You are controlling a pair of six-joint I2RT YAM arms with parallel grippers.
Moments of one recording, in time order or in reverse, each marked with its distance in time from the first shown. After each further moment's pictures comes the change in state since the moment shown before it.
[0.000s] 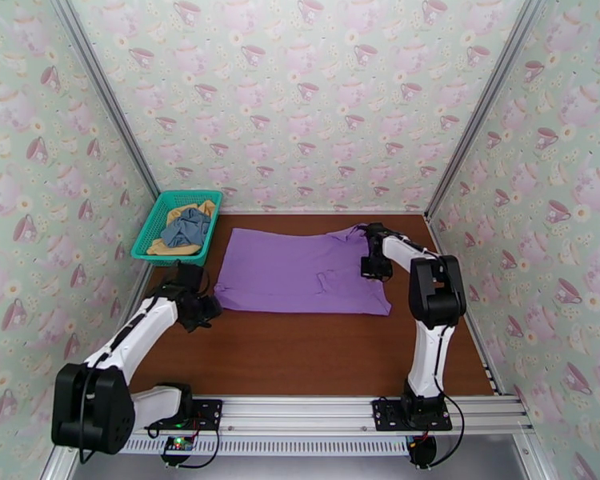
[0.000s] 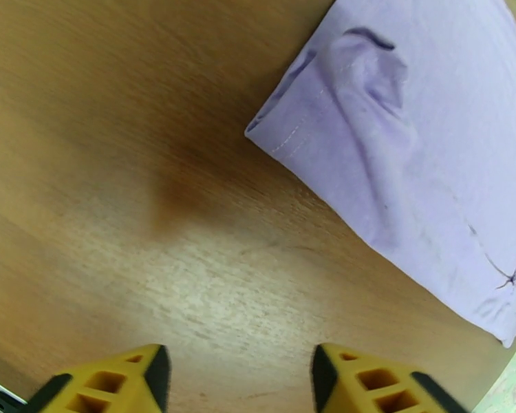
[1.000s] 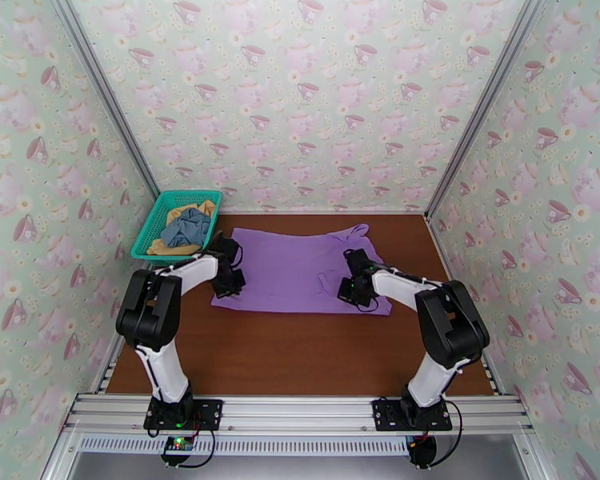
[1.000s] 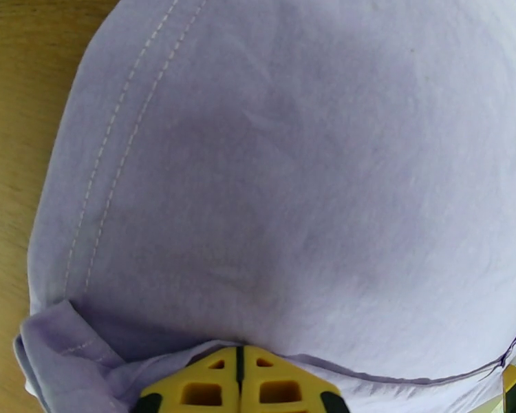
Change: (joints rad) left arm -0.134 0.544 0.338 0.204 -0.004 0.010; right arm 0.247 -0.342 -0.521 0.375 -0.166 0.482
